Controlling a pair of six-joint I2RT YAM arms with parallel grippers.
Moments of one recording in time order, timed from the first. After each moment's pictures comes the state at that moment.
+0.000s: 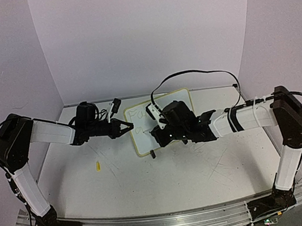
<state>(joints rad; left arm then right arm) -0.49 1.80 0.98 0.37 0.72 -0.16 0.93 1.84 1.21 0.05 0.15 0.16</state>
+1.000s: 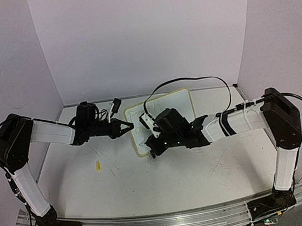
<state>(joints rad) -0.49 1.80 0.98 0.37 0.72 -0.15 0.97 1.91 1.24 0.02 0.09 0.19</state>
